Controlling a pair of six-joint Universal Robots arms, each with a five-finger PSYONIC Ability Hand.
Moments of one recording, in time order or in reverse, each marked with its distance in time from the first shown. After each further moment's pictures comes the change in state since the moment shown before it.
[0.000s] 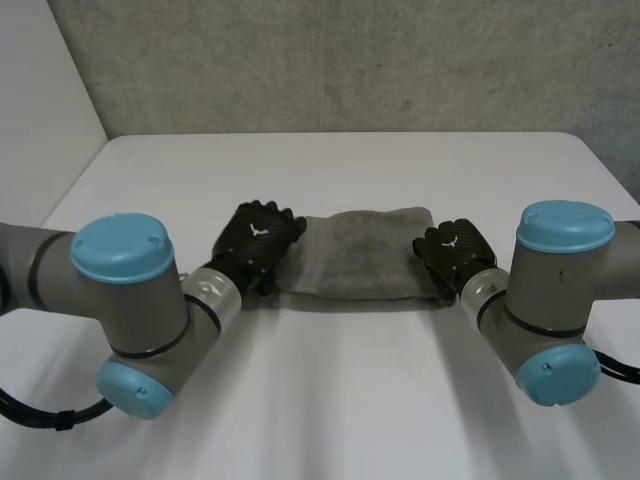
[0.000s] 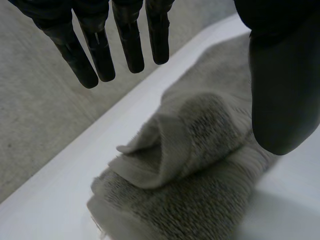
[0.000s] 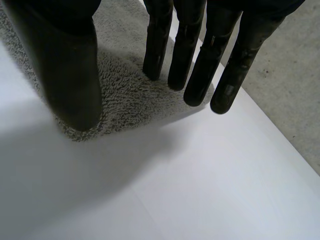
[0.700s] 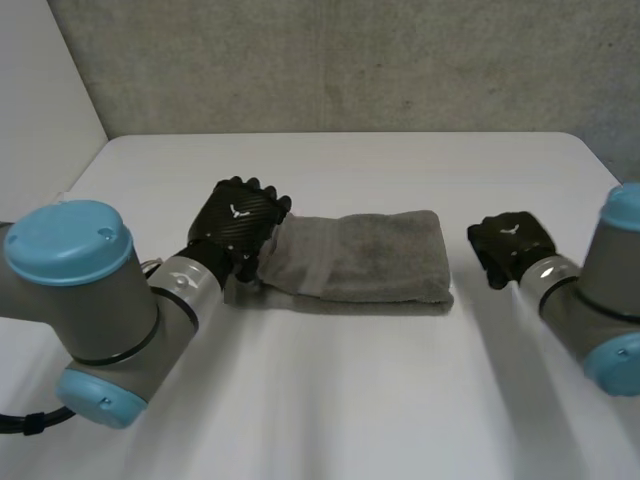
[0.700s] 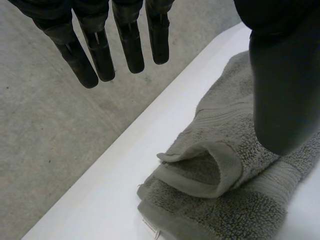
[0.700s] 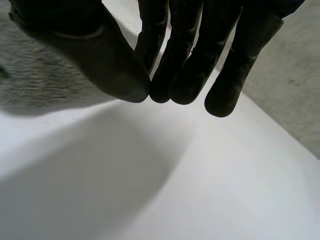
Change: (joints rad) left arm 0.024 0.176 -0.098 -0.001 -0.014 0.052; right arm -0.191 -0.120 0.093 0.023 -0.091 0.076; left_hand -0.006 -0.009 -0.008 -0.006 -0.029; right_hand 0.623 0.598 0.616 0.626 0.622
